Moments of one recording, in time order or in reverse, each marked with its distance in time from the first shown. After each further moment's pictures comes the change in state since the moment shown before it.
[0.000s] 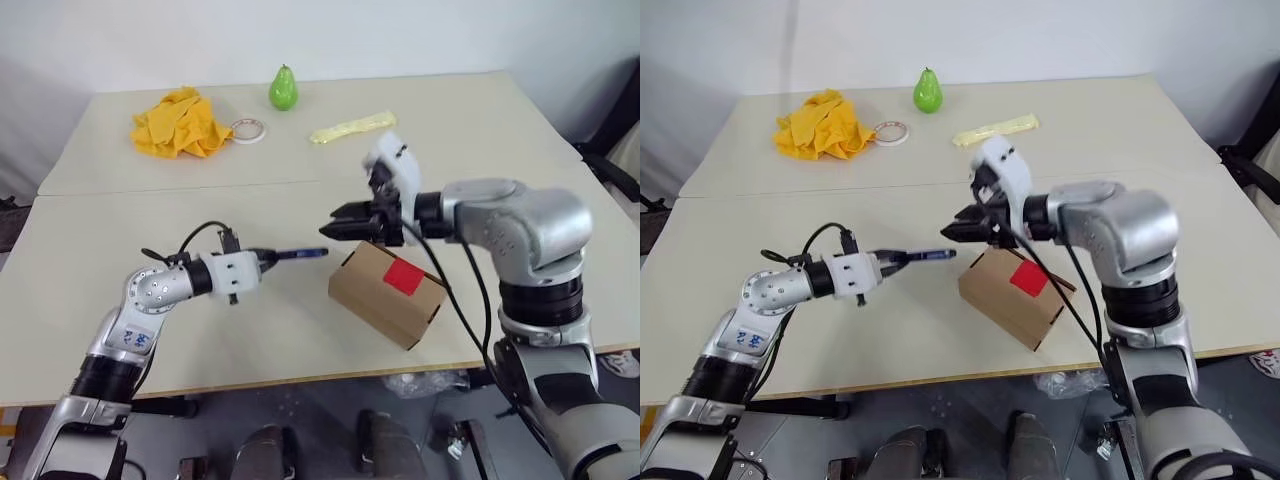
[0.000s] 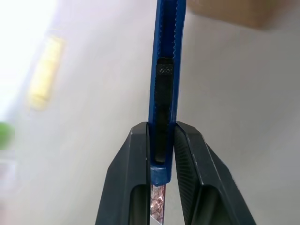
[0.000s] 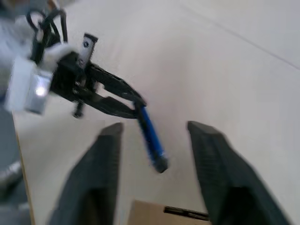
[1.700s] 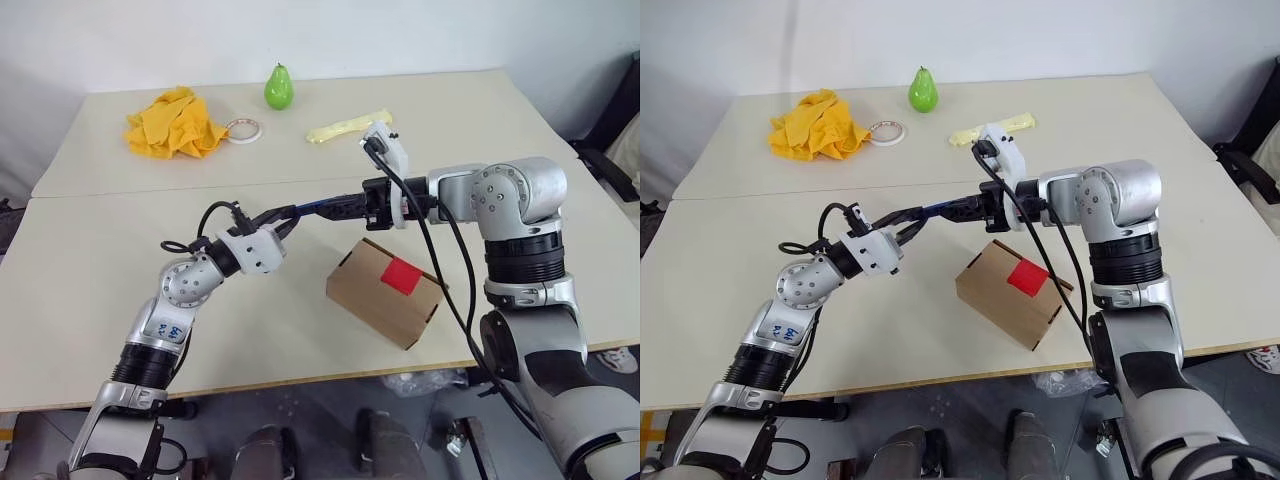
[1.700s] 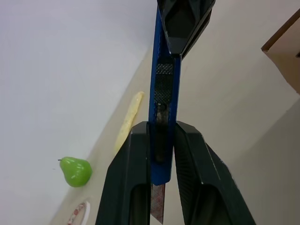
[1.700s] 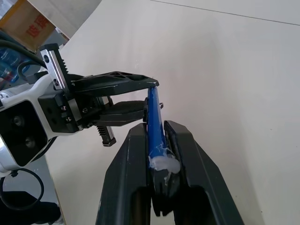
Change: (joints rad) left arm -0.041 -0.142 -0.005 -0.023 0.040 -0.015 0.207; right arm -0.113 0.047 -0.008 0.384 0.106 -0.040 -0.091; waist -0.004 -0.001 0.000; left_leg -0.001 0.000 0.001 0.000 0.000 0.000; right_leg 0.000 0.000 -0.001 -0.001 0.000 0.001
